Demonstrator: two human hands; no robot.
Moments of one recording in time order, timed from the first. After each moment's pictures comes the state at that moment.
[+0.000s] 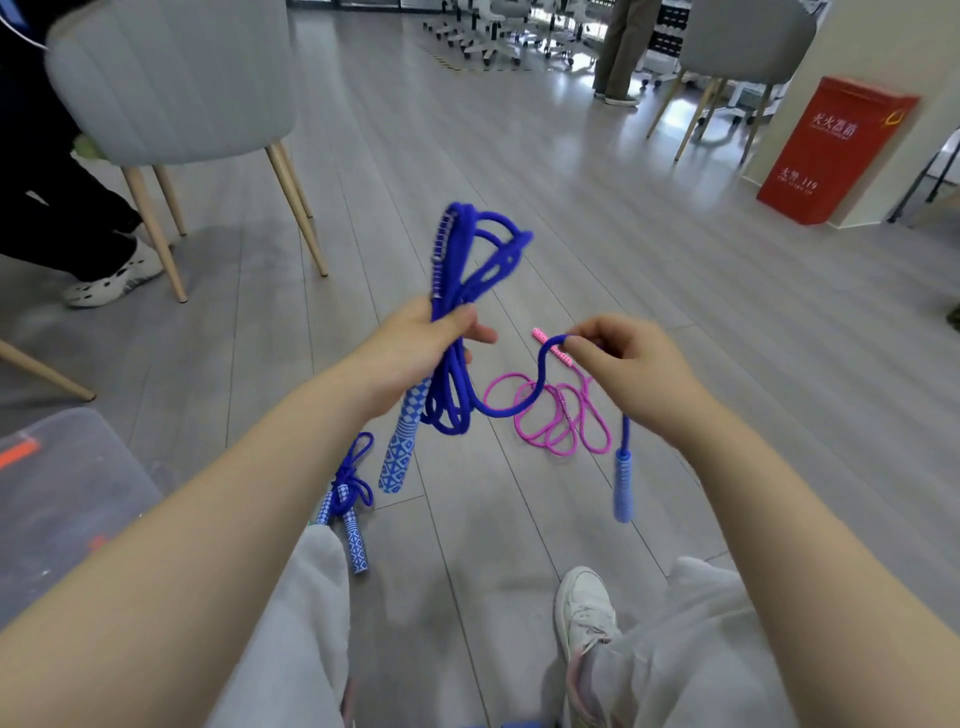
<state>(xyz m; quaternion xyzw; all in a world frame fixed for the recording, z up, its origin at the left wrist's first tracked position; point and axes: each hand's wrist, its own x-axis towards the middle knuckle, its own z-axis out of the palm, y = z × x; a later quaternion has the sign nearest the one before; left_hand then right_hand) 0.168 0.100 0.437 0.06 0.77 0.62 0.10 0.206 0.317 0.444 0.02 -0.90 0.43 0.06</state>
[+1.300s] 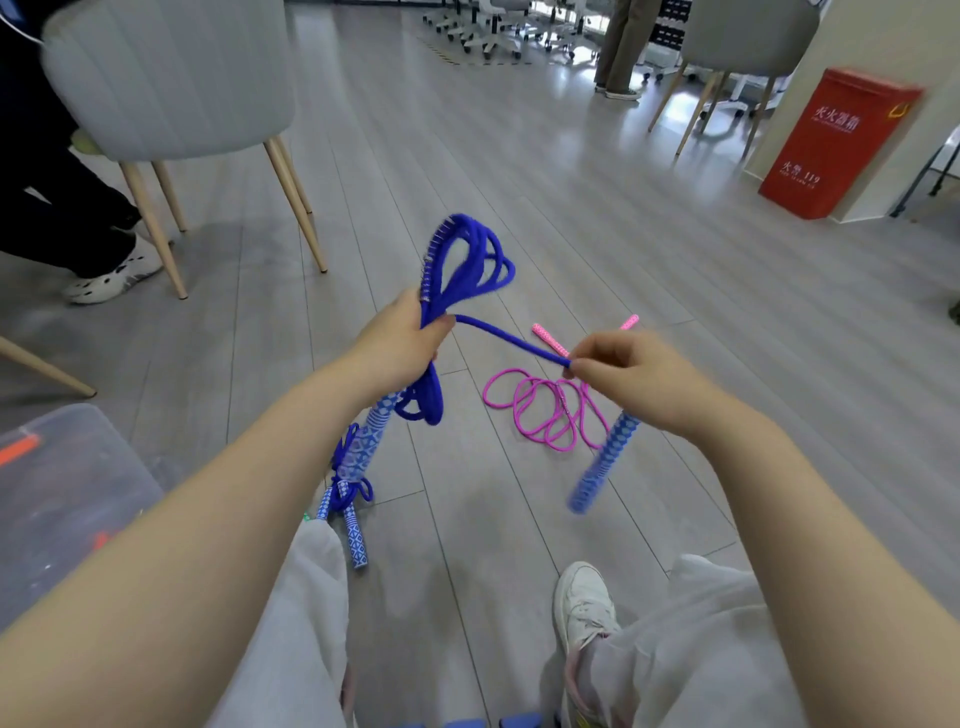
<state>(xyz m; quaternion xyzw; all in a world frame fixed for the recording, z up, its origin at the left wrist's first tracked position) 0.146 0.089 0.417 0.05 0.88 0.47 0.02 0.209 0.336 0.443 0.05 -0.92 0.39 -0.06</state>
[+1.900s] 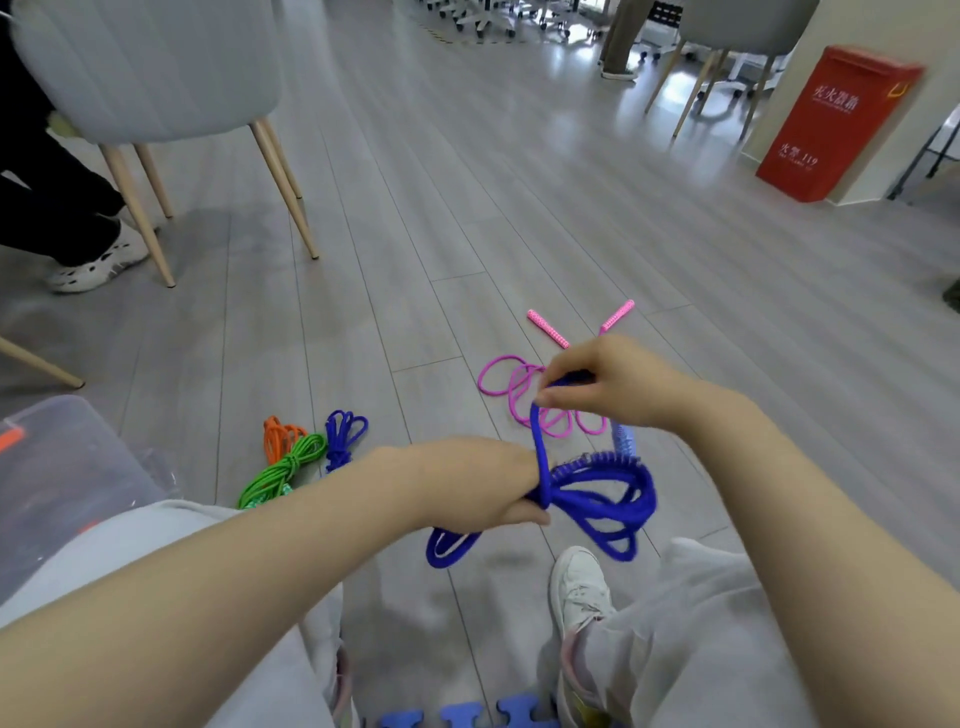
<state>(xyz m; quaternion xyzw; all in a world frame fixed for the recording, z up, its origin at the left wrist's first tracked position) 0.241 0.146 0.406 0.42 0.87 0.07 0.24 0.199 0.335 0.427 0.20 -0.94 0.25 -0.10</state>
